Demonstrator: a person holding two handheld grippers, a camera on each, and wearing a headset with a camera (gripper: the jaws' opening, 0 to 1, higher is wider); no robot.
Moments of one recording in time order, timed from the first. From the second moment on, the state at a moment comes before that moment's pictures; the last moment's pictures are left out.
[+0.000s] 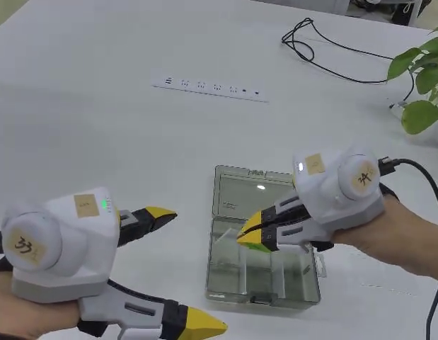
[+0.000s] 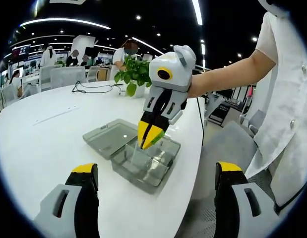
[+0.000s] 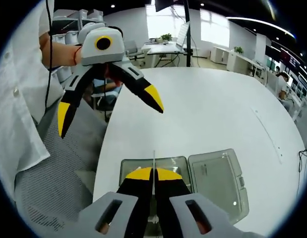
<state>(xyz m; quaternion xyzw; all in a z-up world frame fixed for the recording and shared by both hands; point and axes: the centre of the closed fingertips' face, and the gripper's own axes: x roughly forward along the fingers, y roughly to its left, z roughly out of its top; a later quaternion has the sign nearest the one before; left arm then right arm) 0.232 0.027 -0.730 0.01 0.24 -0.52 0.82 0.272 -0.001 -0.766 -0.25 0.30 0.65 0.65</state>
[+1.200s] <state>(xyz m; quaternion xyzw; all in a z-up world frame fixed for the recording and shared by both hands) 0.230 0.027 -0.734 0.01 0.24 -0.52 0.82 0.269 0.008 -0.819 -0.33 0.35 0.64 0.60</state>
